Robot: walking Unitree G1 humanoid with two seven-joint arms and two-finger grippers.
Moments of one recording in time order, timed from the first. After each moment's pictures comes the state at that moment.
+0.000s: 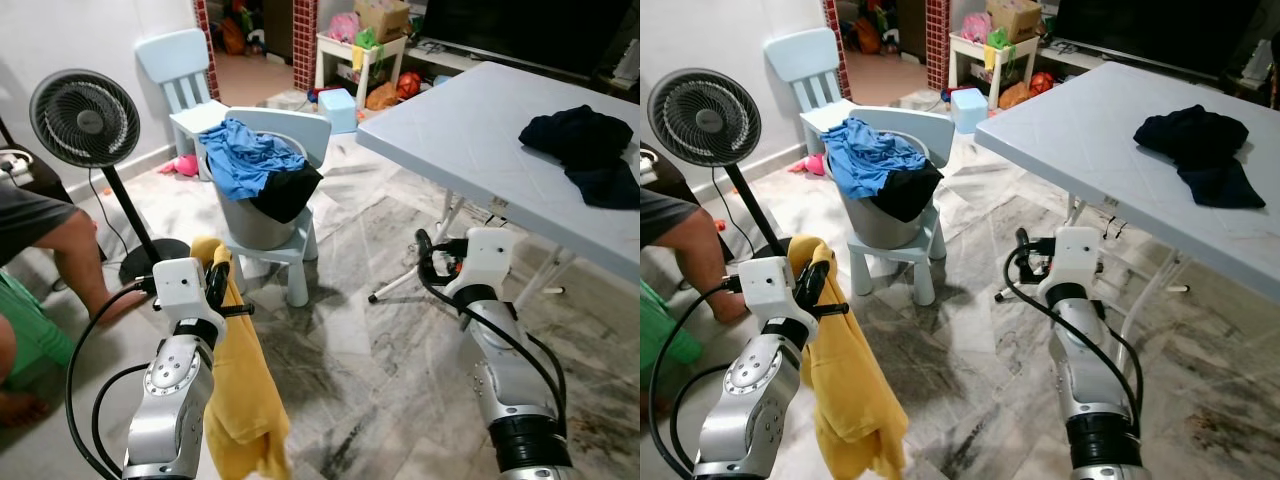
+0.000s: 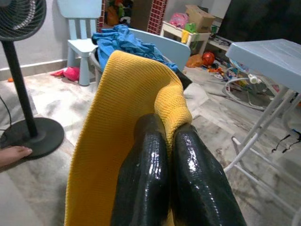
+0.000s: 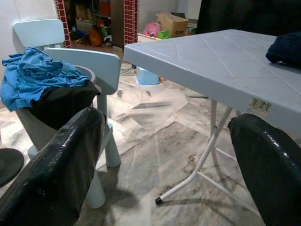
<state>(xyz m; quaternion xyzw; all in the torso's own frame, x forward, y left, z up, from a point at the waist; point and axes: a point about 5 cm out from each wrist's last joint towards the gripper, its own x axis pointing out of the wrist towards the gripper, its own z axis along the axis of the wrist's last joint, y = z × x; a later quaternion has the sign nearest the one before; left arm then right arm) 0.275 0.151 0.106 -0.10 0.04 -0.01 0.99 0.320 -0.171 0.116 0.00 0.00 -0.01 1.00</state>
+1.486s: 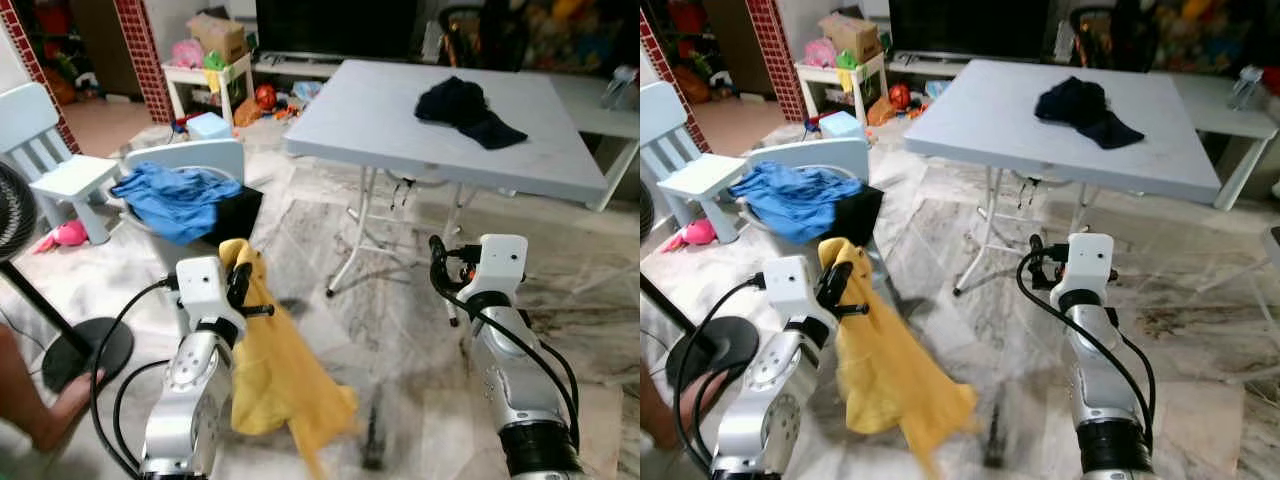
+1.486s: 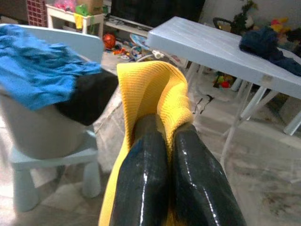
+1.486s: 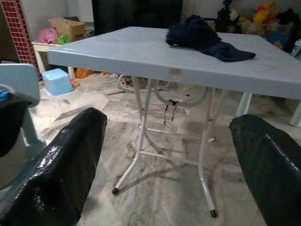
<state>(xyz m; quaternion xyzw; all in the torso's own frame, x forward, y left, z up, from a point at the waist) 0.278 0.138 0.104 -0.11 0.05 -0.03 0.99 0.316 -0.178 0.108 0.00 0.01 -0.02 1.00</state>
